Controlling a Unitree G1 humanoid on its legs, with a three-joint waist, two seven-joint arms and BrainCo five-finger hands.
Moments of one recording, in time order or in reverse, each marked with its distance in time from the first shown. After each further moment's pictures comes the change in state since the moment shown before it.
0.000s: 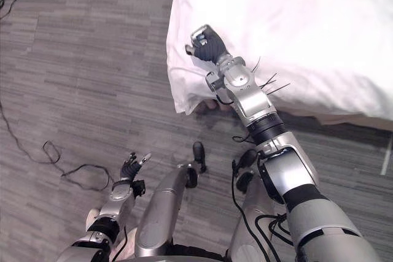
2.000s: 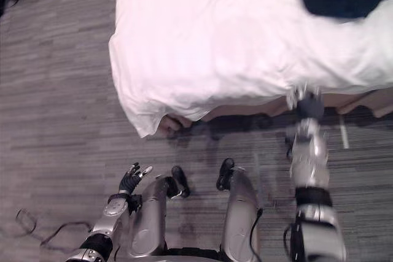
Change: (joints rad) left arm 0.181 0.048 -0.031 -0.045 0.002 -0.053 -0.119; right arm 0.907 0.021 -0.604 -0.026 0.567 -0.342 0.139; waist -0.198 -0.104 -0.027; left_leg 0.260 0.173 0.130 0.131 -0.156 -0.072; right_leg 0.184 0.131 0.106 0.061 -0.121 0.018
